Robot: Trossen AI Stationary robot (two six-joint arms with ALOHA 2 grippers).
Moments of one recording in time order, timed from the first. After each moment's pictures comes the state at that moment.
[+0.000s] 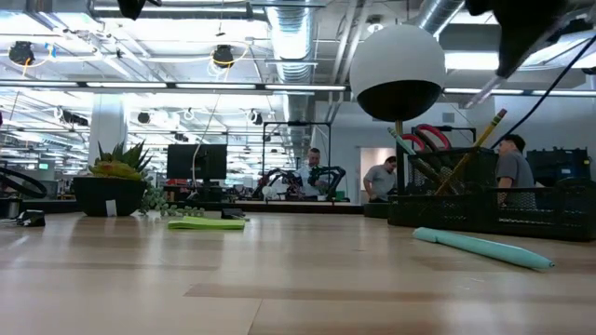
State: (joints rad) left arm -0.21 0.71 0.85 -0.39 -0.56 -0.25; right arm 0.24 1.11 1.16 -1.40 0.33 0.89
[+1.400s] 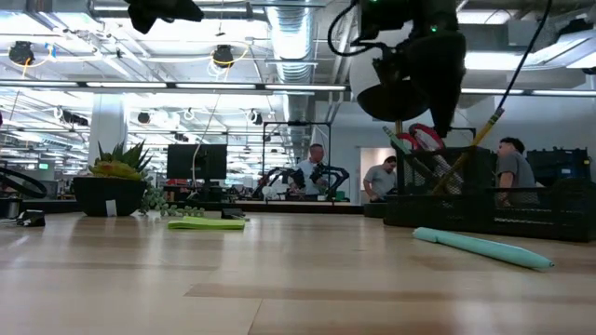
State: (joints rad) left arm -0.21 0.85 0.85 -0.44 -0.53 -0.26; right arm -0.09 1.65 1.35 -1.30 0.00 0.31
